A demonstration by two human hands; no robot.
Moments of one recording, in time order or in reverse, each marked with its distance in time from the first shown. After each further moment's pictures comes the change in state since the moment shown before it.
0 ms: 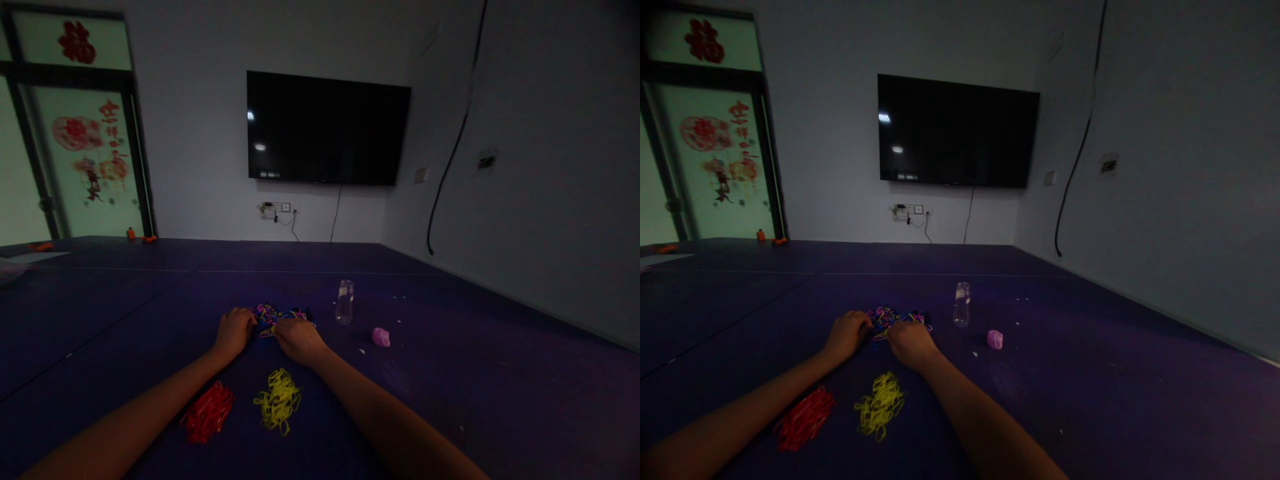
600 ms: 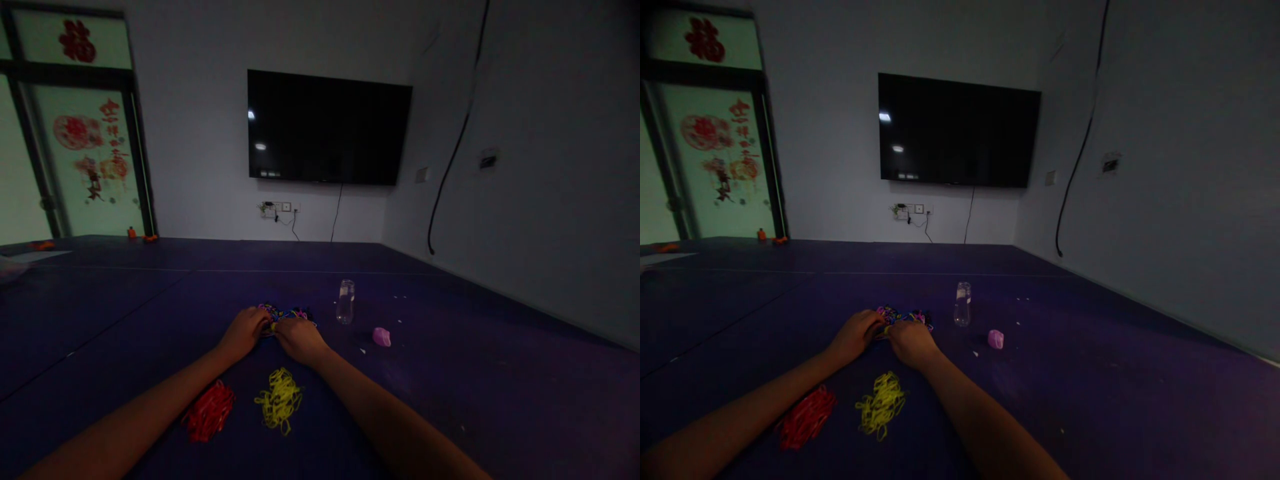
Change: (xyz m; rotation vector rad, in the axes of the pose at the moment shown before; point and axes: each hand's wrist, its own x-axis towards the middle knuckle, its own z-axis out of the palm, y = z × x) left_hand 0.002 0.006 0.008 -0.252 0.052 0.282; right_hand 0.001 0.002 0.005 0.044 -0.005 0.020
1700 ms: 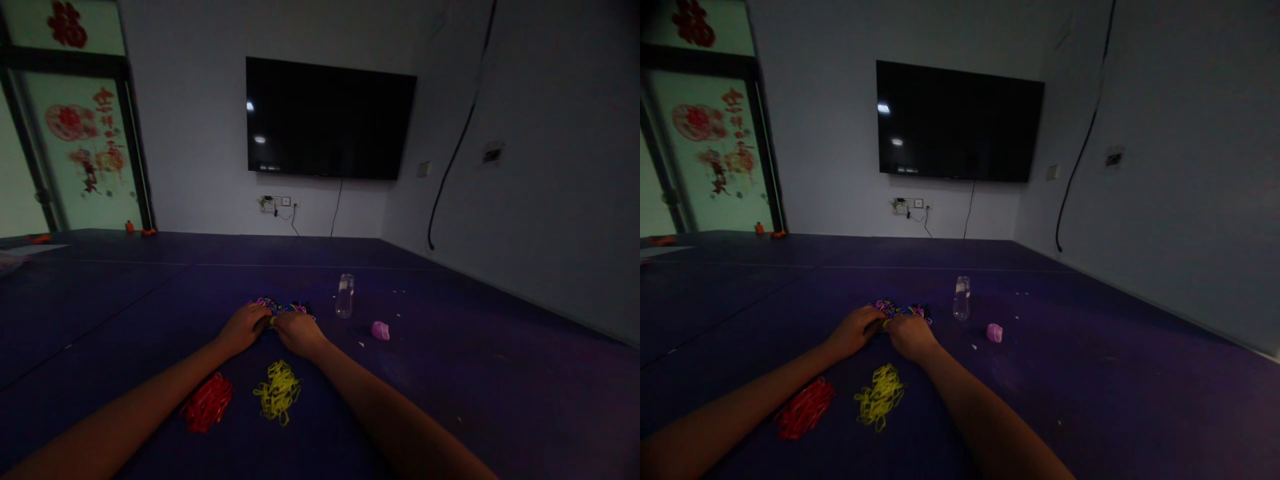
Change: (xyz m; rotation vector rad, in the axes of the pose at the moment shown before) left_hand -0.001 0.000 -0.001 -0.075 0.003 0.161; right_hand 0.000 -0.002 -0.004 -0.047 -0.019 -0.019
